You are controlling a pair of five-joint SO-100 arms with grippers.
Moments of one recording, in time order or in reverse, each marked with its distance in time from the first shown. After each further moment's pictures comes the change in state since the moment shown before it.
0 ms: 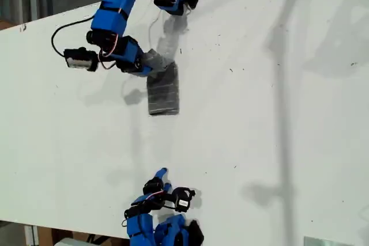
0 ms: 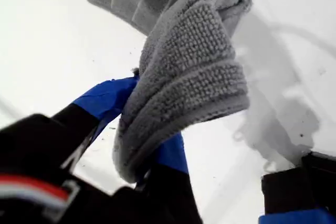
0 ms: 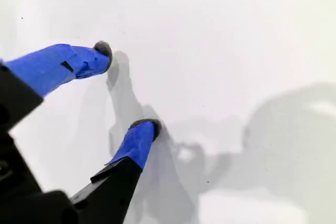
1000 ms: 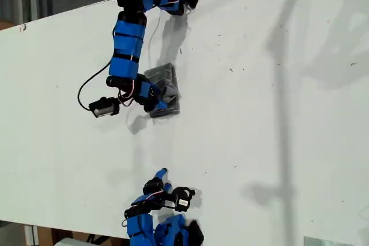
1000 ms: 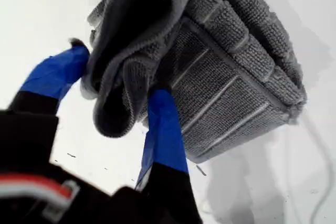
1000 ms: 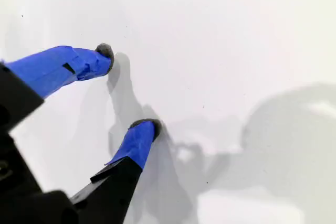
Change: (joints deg) arm 0 0.0 0.0 0.0 0.0 -0.8; arm 1 -3.1 -29.5 -21.1 -7.8 -18.0
